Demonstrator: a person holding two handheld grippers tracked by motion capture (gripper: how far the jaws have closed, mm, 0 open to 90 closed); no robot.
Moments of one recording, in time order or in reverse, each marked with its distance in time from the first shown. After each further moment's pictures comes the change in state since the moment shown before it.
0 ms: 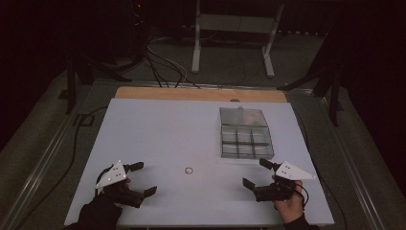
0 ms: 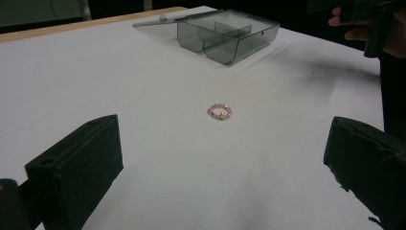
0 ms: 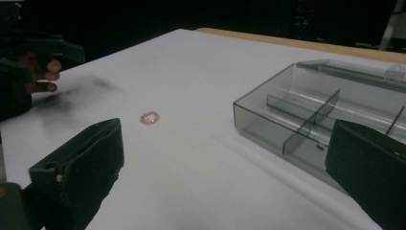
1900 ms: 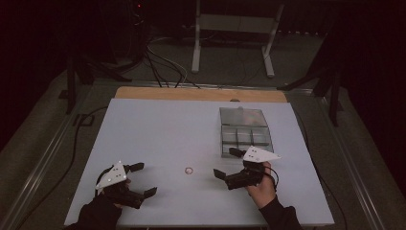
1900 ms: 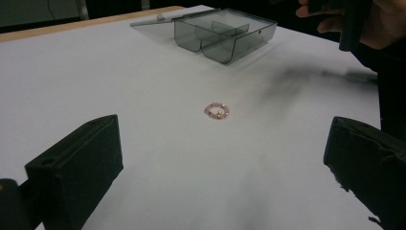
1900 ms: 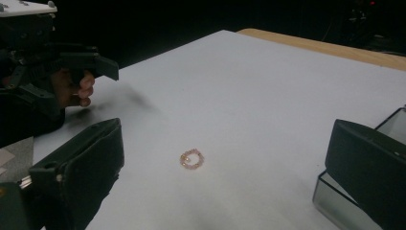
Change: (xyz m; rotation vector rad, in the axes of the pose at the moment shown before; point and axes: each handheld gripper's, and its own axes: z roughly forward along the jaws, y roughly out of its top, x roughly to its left) left arm -0.001 0.000 -0.001 0.008 -0.005 0.012; right arm 0.028 0.037 0.075 0.047 0.156 -0.024
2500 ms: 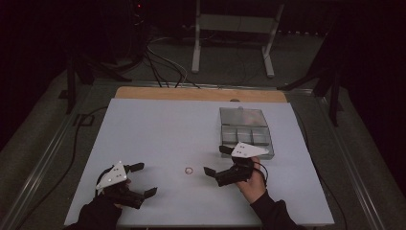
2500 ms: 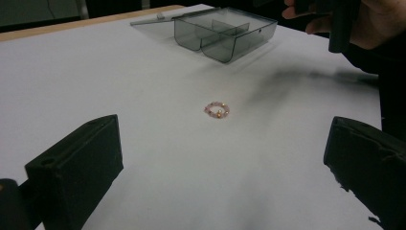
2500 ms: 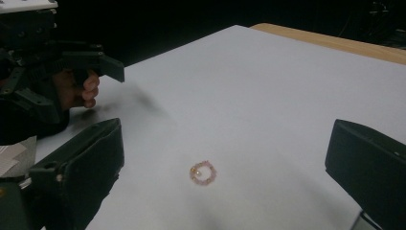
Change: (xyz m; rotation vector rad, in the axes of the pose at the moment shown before) left arm 0.000 0.000 0.000 0.002 0.001 0.003; right arm 0.004 0.009 0.029 0.027 0.041 -0.009
